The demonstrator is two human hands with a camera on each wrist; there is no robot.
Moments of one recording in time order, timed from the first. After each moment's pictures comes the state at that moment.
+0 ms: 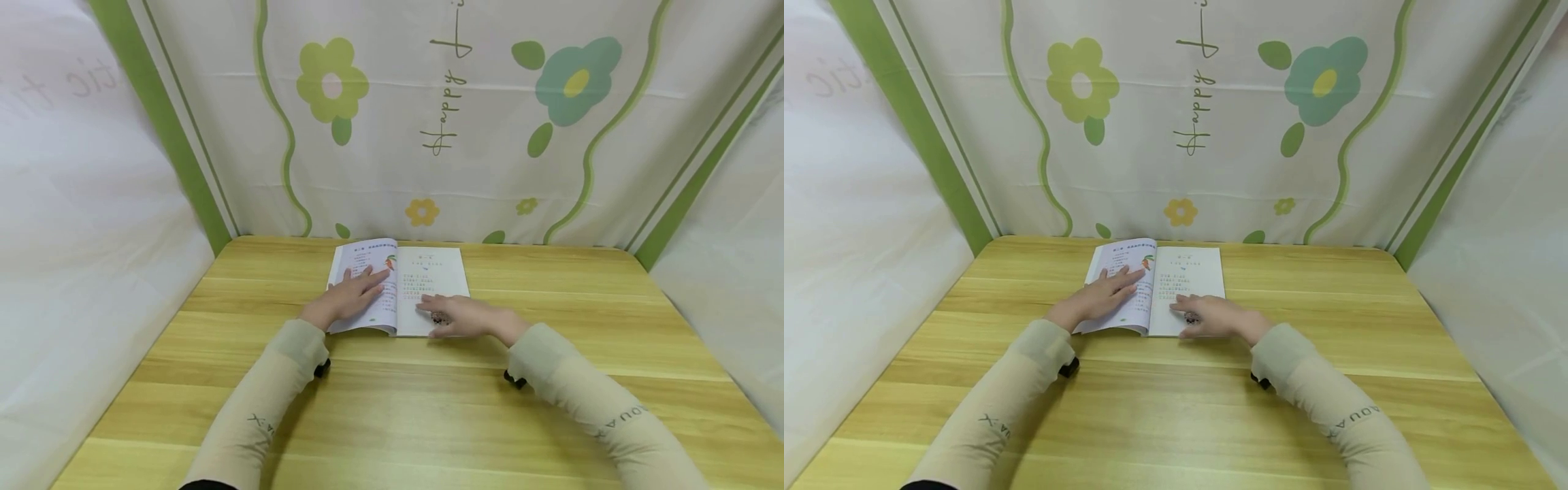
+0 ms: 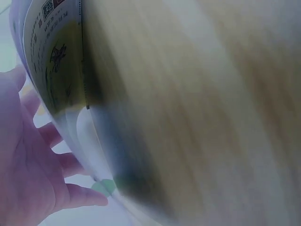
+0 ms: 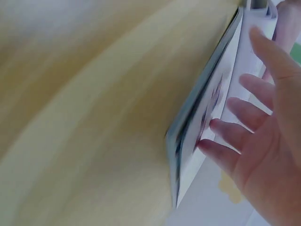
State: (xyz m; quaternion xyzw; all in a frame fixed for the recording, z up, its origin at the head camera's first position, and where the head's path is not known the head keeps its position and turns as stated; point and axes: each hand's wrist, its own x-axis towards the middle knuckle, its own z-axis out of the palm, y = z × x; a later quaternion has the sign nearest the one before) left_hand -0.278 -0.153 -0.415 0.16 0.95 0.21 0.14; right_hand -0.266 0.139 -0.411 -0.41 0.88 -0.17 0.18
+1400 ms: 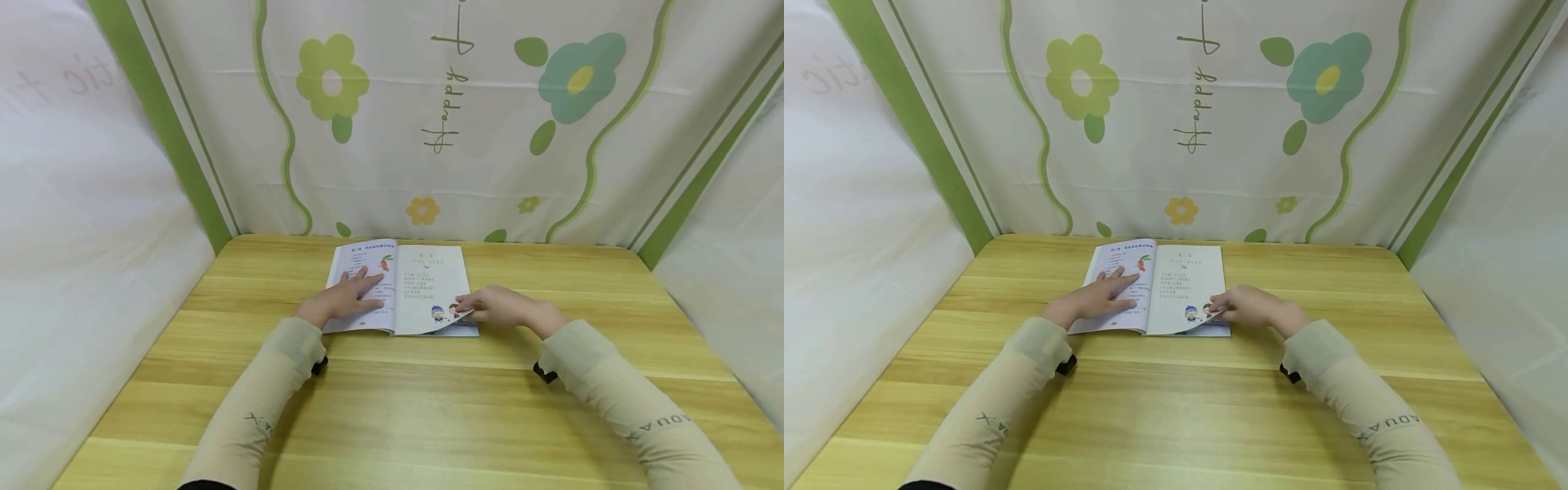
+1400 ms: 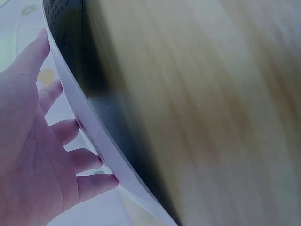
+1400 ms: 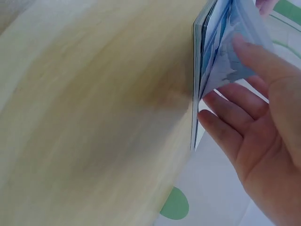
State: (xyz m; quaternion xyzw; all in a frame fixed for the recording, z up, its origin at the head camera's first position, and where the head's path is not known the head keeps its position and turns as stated) left_hand -0.281 -0.164 -0.414 0.19 0.94 0.21 0.18; right_hand -0.279 0.196 -0.405 -0.38 0.89 -0.18 0.15
